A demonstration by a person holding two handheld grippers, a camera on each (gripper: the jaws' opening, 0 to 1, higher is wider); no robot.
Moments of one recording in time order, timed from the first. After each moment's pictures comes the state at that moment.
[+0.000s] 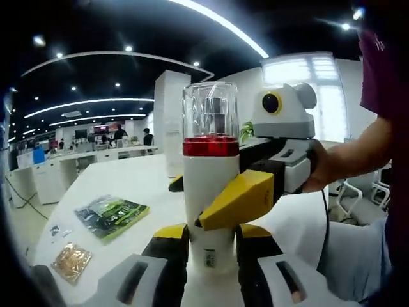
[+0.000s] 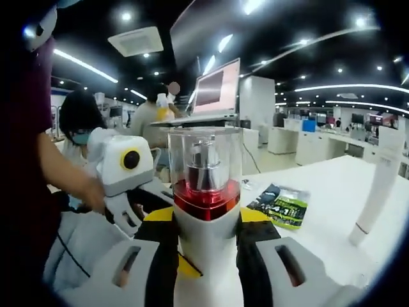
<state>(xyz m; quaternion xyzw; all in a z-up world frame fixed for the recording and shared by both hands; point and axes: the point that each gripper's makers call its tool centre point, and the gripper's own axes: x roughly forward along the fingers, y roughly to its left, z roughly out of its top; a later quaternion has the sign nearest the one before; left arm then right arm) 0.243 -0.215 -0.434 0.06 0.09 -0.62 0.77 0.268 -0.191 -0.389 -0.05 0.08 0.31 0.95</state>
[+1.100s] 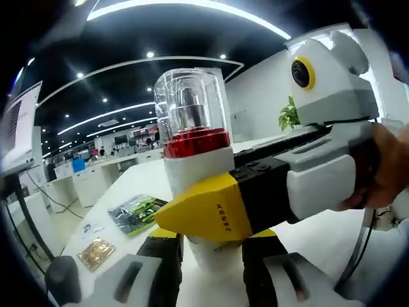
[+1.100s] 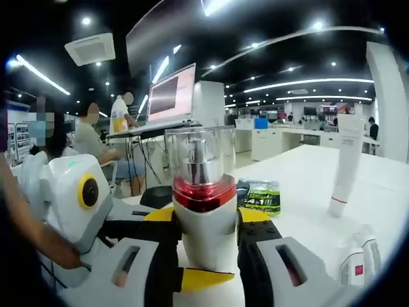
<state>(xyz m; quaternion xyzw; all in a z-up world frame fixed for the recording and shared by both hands) 0.253 -0.217 -0.439 0.09 0.08 -0.52 0.85 0.269 -0.202 -0.391 -0.02 0.09 0.18 0.98</state>
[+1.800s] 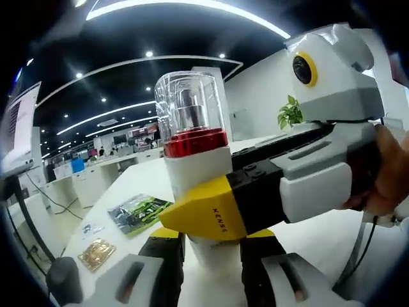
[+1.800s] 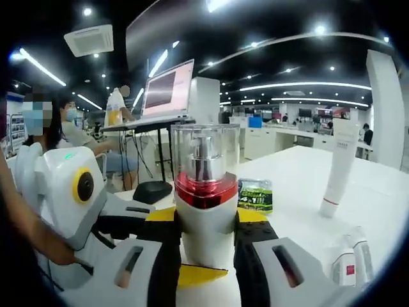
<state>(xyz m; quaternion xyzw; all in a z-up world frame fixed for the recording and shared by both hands) 0.251 -0.219 -0.439 0.10 0.09 -0.52 0.84 0.271 -0.208 -0.391 -0.04 0.10 0.14 0.98</state>
